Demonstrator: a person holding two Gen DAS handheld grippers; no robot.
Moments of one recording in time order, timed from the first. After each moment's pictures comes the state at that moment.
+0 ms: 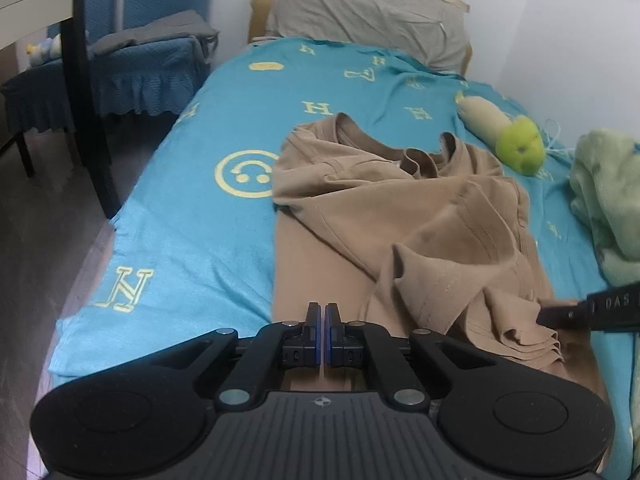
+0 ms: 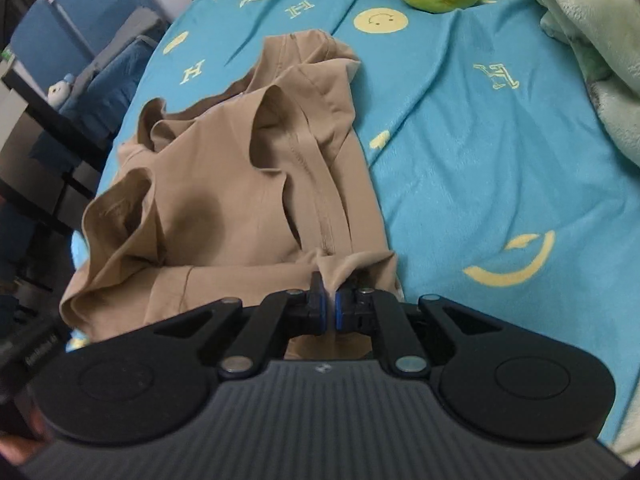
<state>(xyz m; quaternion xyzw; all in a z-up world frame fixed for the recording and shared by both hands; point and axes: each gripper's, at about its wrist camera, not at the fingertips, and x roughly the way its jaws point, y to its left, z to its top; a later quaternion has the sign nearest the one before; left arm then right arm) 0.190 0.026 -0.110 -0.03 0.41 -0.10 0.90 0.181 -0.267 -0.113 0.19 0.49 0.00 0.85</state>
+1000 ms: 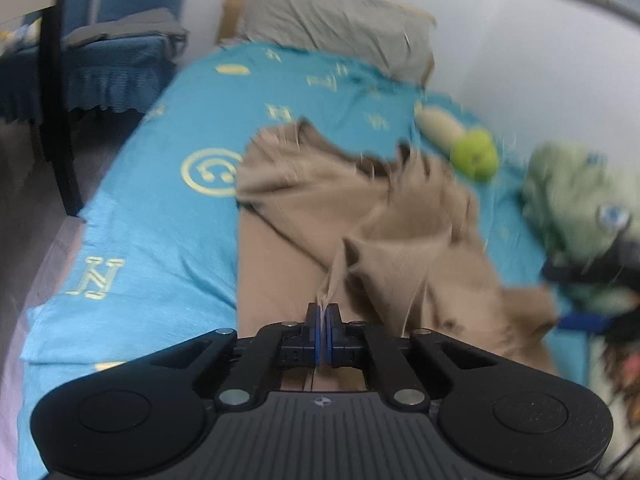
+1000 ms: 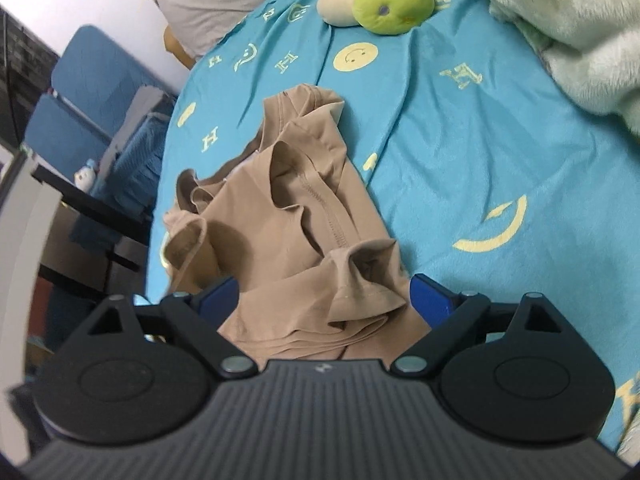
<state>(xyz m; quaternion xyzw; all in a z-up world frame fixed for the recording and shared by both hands) 0.169 0.037 -0.097 -0.09 0.39 -0.16 0.90 0.136 -0.292 -0.082 0.31 0.42 -0.02 0.85</state>
